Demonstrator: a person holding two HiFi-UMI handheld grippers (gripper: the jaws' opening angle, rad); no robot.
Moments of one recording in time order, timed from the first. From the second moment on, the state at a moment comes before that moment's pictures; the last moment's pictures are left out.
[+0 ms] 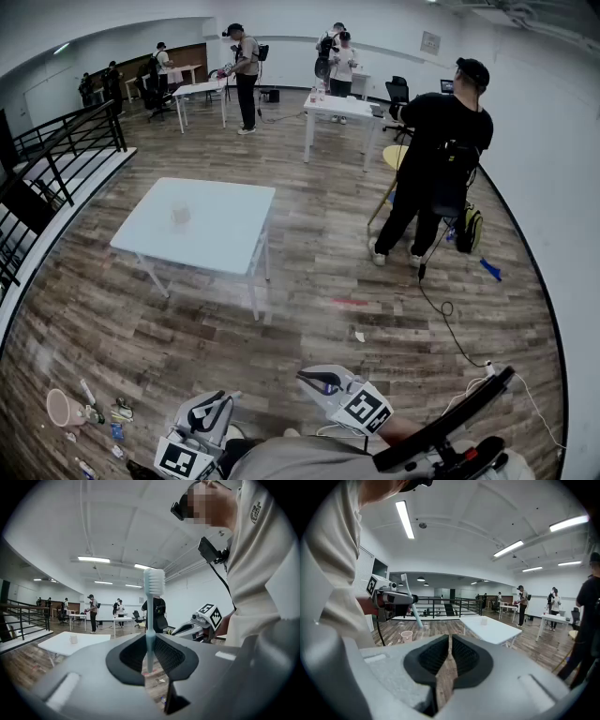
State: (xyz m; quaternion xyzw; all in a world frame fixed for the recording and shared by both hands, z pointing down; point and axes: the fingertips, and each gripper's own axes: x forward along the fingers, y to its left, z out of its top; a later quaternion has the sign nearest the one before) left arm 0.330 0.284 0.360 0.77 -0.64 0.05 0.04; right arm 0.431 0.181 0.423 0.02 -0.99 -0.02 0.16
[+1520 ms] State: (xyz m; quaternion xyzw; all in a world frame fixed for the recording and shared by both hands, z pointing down) left arm 0.262 0.272 0.368 0.72 -0.69 0.06 0.07; right arm 0.335 0.167 0.444 -0.08 -0.98 0.00 0.16
